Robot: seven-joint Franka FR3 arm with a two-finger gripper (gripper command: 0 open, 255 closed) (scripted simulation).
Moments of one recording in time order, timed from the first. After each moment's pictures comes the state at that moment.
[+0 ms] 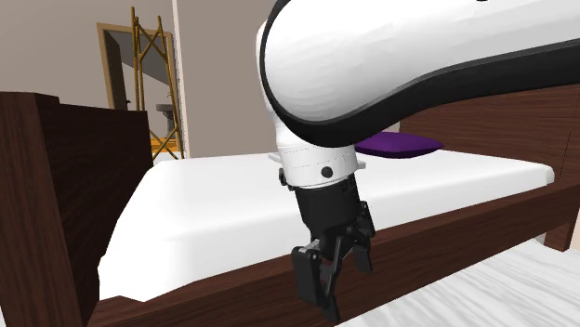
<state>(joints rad) 0.02 -0.77 0.06 -2.45 -0.10 1.47 0.09</state>
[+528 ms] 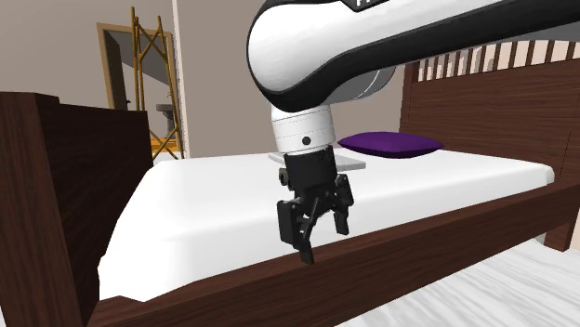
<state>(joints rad) -0.04 -0.59 -0.01 -2.27 -0.13 1.52 0.06</state>
